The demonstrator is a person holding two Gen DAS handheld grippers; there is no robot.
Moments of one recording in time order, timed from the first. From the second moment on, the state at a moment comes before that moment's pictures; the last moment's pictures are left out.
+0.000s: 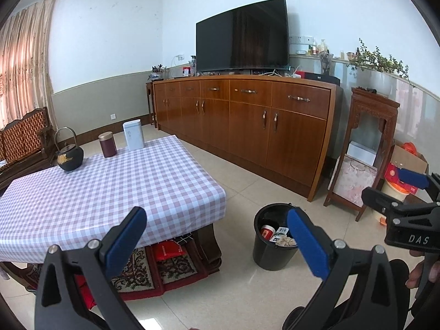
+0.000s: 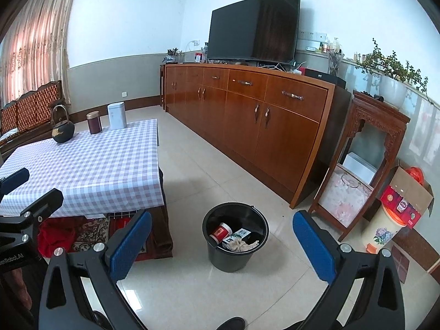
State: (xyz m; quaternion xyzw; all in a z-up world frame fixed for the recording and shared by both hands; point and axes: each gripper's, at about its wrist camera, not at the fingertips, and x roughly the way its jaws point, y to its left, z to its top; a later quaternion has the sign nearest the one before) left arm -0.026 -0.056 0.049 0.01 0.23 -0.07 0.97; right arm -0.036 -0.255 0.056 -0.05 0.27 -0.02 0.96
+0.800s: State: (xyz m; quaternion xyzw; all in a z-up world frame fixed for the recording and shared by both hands) left arm -0.028 -0.057 0.052 0.01 0.23 -0.07 0.97; right arm -0.038 -0.253 0.054 -0.05 0.27 -0.02 0.96
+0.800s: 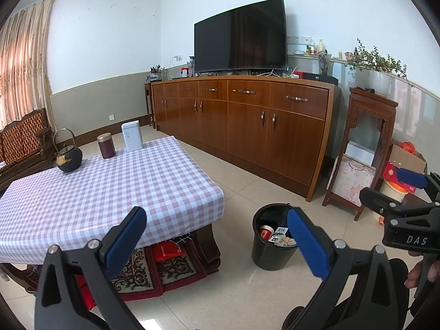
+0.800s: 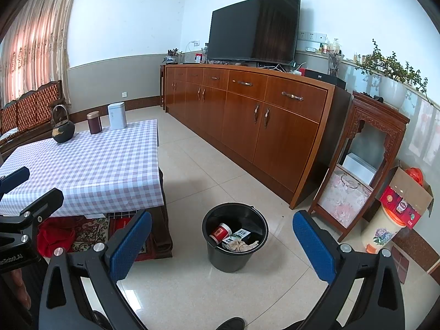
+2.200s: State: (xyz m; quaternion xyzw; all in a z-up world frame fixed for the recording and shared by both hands) left arm -0.025 -0.055 0.050 0.01 0.24 -0.07 0.97; right arm -0.037 -0.253 0.056 -0.07 0.27 -0.03 0.96
